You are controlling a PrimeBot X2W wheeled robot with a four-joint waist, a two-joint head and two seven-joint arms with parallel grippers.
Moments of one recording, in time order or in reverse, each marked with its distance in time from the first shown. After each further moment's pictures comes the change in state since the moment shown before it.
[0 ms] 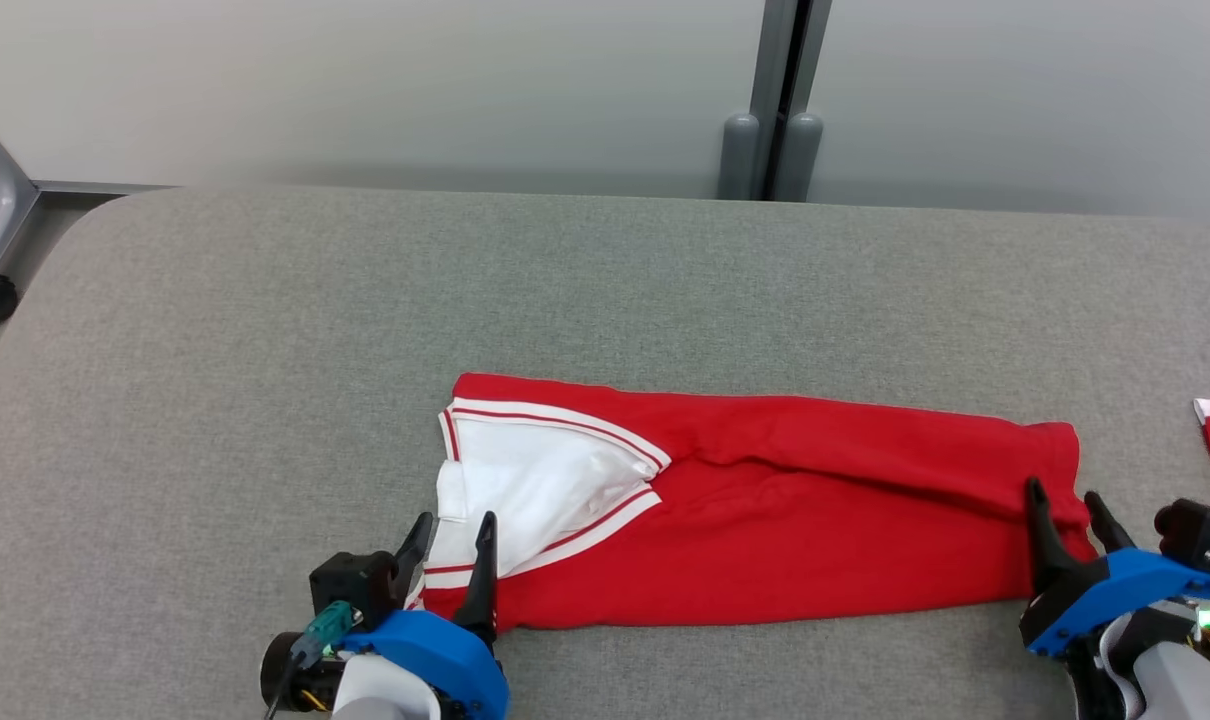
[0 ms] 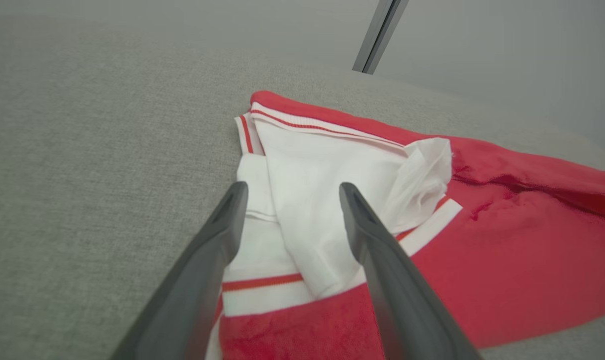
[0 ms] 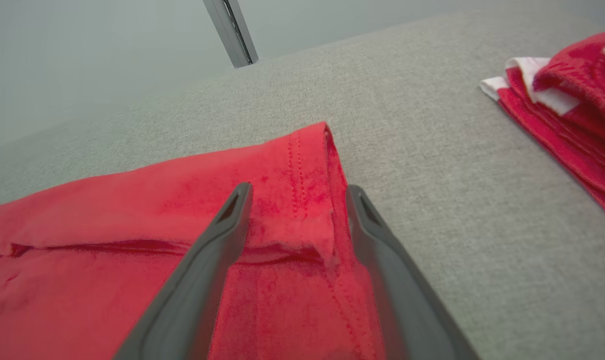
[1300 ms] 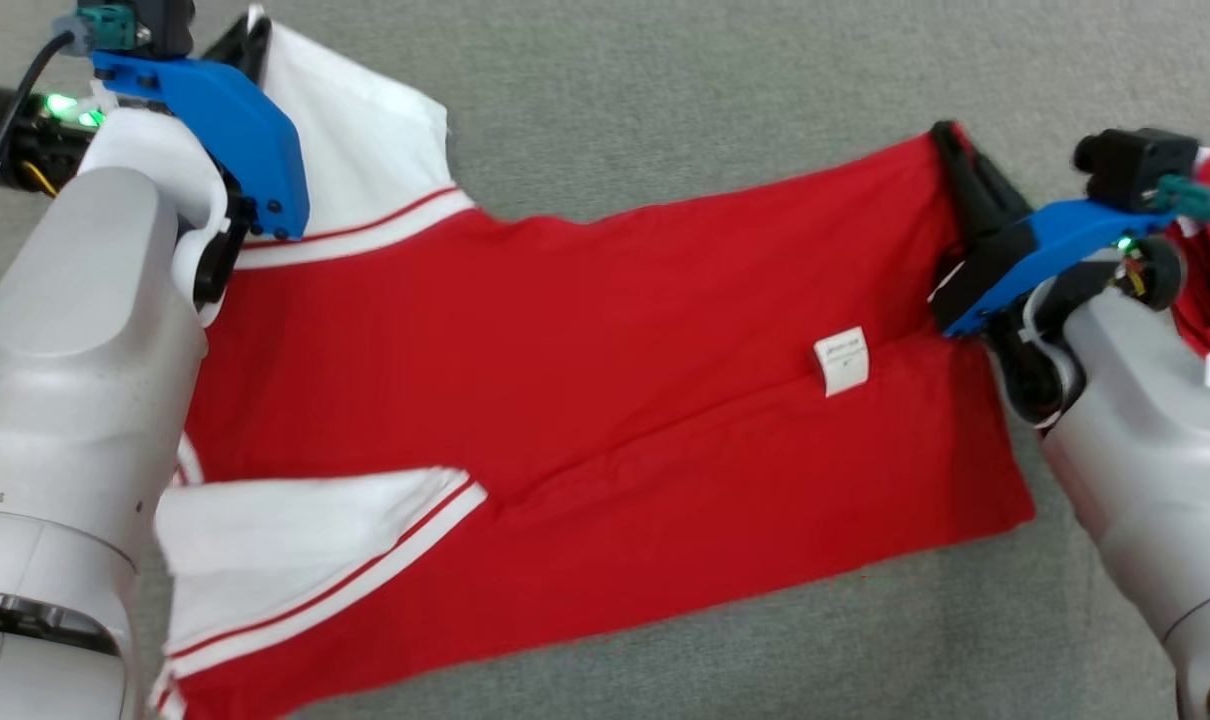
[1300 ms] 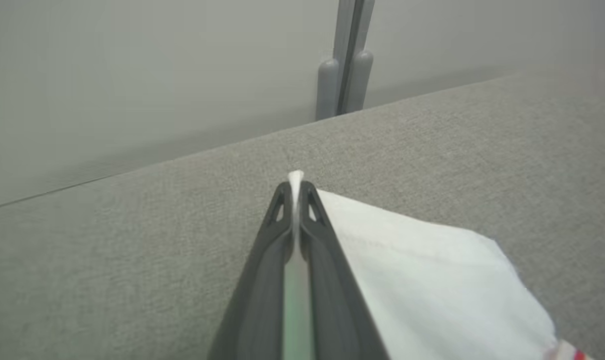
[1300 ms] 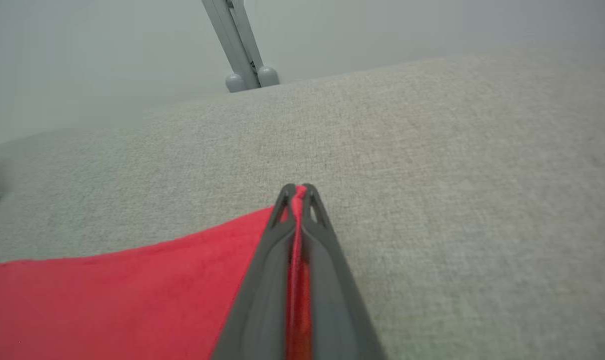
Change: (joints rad) left arm -0.876 0.187 -0.129 0.373 0.017 -0.070 0.313; right arm -0.566 -0.037 0.521 0.077 0.311 0.000 0.003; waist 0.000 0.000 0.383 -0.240
